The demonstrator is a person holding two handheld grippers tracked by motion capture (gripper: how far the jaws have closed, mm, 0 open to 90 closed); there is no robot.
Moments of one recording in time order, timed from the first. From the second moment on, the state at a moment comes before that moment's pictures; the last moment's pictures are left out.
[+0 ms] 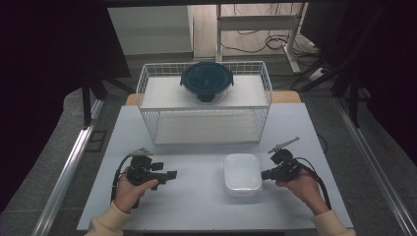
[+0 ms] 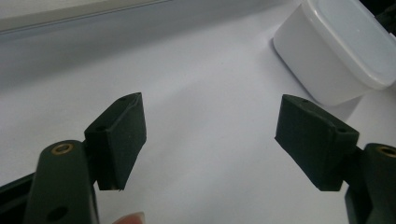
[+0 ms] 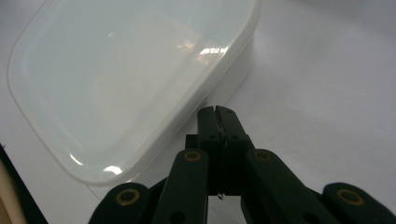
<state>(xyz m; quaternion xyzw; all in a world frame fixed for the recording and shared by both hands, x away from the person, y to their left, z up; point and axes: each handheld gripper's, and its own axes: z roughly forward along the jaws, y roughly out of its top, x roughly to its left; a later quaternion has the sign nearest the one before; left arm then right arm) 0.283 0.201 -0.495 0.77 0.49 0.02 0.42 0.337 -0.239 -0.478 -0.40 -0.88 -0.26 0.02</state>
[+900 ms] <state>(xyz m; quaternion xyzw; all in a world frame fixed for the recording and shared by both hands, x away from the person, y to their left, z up) 0.283 0.201 -0.496 0.77 0.48 0.02 0.42 0.331 -0.164 -0.486 -0.34 -0.90 -0.29 0.02</state>
